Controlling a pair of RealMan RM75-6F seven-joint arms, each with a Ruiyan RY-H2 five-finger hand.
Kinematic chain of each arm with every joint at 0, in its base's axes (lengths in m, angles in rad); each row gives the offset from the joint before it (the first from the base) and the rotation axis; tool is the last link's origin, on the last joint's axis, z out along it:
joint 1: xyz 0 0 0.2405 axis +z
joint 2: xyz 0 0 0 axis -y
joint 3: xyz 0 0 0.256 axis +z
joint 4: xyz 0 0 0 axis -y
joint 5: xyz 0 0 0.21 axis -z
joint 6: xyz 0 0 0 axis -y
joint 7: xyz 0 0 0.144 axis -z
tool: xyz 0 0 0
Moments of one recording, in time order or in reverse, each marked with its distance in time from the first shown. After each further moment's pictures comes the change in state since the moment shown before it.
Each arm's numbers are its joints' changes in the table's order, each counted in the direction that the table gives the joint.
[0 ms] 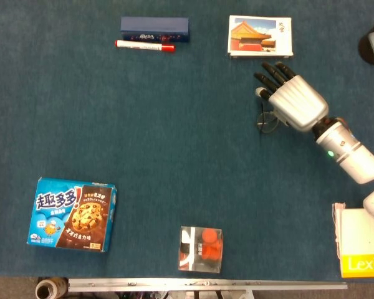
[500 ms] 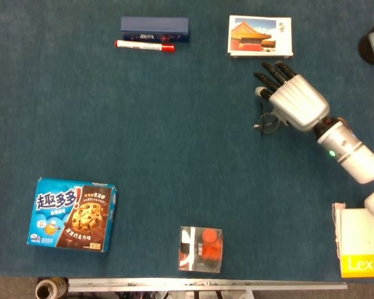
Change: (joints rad) left arm 0.001 -0.002 -0.001 0.001 0.001 0.000 0.005; right arm 0.001 -0.012 0.001 0.010 0.006 -0.033 -0.020
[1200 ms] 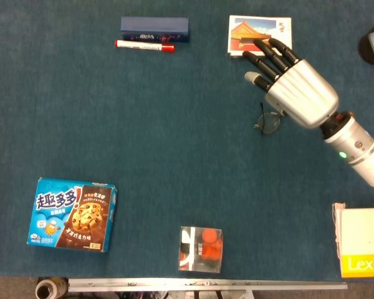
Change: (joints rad) left arm 0.000 0.001 0.002 0.001 -0.002 0.002 -0.004; right arm 0.011 -0.294 0.094 0.545 0.017 -0.130 0.250
